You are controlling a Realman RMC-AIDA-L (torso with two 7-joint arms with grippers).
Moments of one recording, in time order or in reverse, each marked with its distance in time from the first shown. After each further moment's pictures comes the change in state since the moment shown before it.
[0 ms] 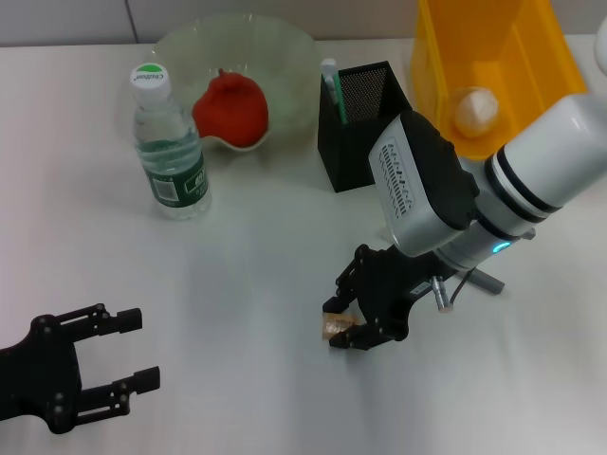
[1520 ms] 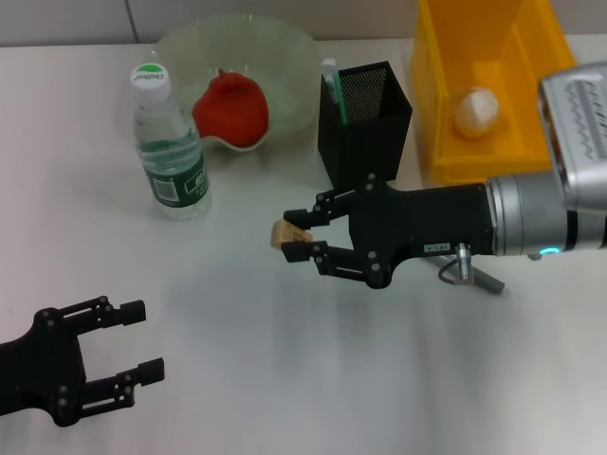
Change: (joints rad) left arm -0.006 -0.008 -0.015 -0.005 -0.005 0.004 0.001; right arm -0.186 -0.009 0.345 0.192 0.541 -0.187 -0.518
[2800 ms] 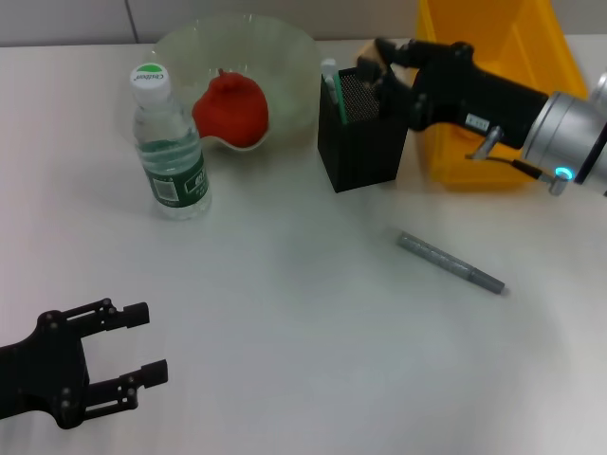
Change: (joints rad) left arm 0.002 -0.005 0.000 -0.005 0.000 0.003 -0.012; right arm -0.004 0.007 0.208 0.134 0.302 0.285 -0.165
